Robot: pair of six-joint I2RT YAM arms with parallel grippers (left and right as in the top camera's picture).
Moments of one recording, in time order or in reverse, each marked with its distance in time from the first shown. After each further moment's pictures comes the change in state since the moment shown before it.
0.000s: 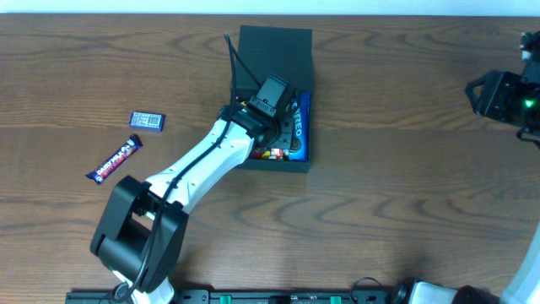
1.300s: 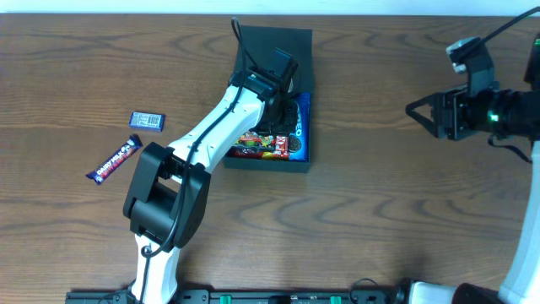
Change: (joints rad) left arm 0.059 0.243 0.336 -0.277 0.153 0.013; right arm 0.134 0.028 0.000 -0.175 -0.295 -0.426
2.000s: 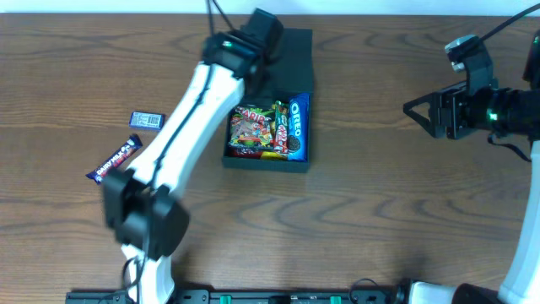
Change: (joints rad) left arm 0.074 -0.132 0.306 -0.398 -0.401 0.044; right arm 0.002 0.001 0.000 0.023 0.000 -0.012
